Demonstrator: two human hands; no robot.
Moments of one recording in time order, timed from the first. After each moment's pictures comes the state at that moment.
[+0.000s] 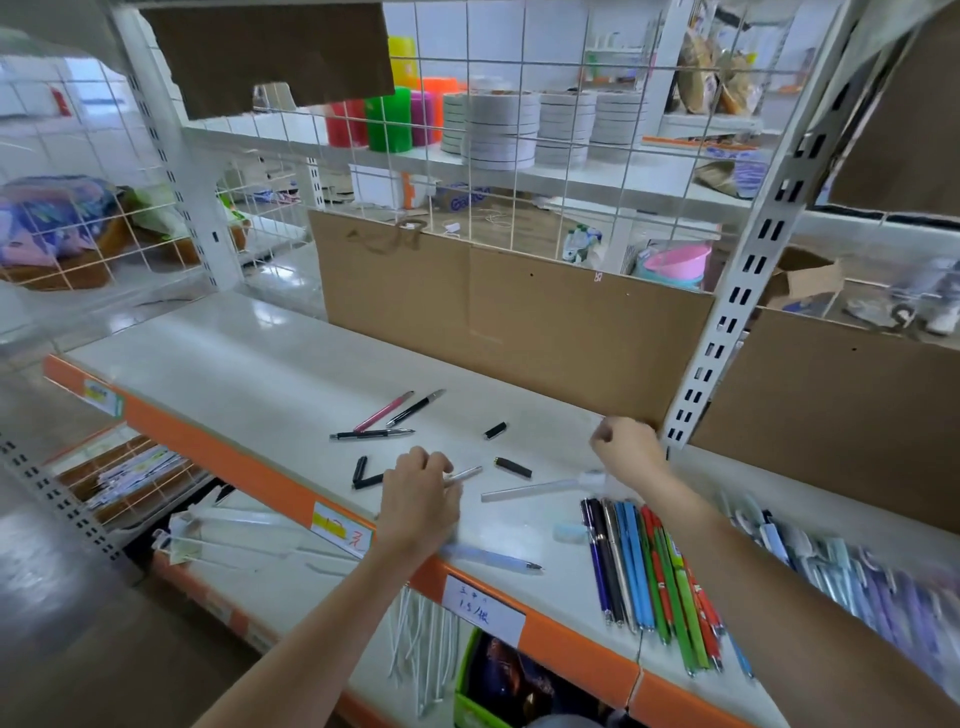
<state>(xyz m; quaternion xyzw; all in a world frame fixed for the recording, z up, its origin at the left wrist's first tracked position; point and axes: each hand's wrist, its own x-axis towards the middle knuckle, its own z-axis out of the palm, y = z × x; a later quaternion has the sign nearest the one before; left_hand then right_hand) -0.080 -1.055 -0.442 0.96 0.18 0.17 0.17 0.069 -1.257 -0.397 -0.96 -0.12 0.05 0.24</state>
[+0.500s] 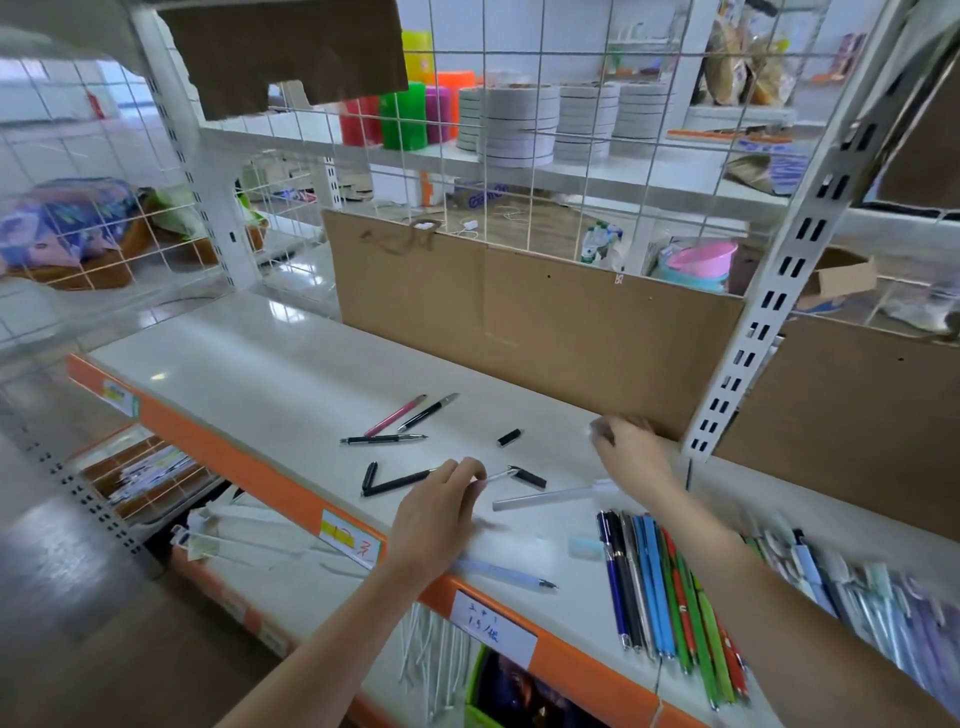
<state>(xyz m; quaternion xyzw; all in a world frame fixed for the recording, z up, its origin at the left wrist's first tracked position) -0.085 -1.057 -0.444 0.95 0.07 0.22 0.21 0.076 -1.244 -0.410 -0.94 -0.19 0.03 0.28</state>
